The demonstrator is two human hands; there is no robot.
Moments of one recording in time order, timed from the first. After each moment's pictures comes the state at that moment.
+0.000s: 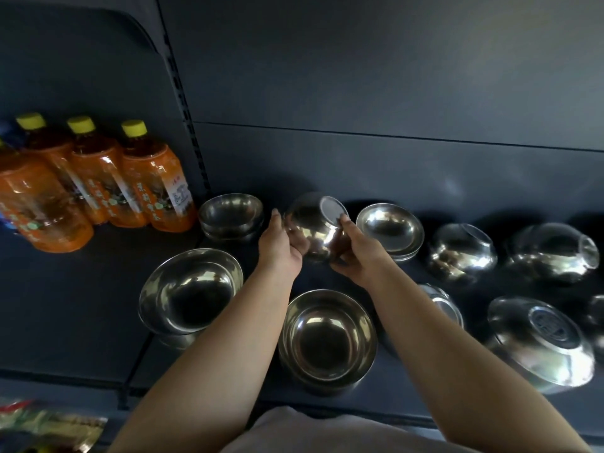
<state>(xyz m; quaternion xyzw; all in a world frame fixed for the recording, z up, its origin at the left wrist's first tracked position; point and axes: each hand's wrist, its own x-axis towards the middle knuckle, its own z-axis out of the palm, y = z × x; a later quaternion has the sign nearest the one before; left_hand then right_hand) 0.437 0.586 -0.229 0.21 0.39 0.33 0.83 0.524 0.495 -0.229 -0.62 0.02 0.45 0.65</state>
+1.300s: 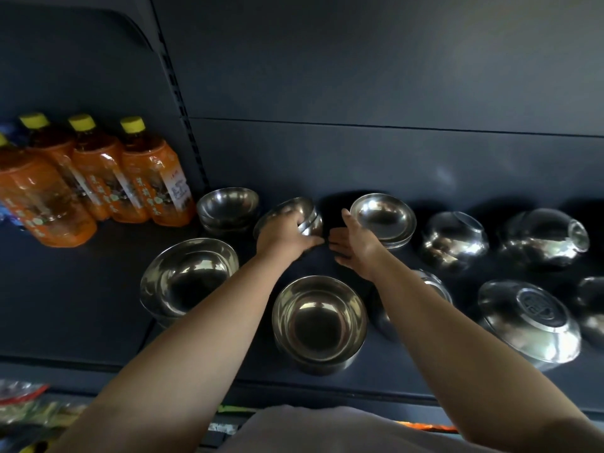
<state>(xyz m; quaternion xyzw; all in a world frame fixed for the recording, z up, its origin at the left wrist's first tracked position) 0.424 0.568 -0.218 0.86 0.39 0.16 0.27 0.520 0.478 -0.223 -0.69 -0.12 0.46 0.55</state>
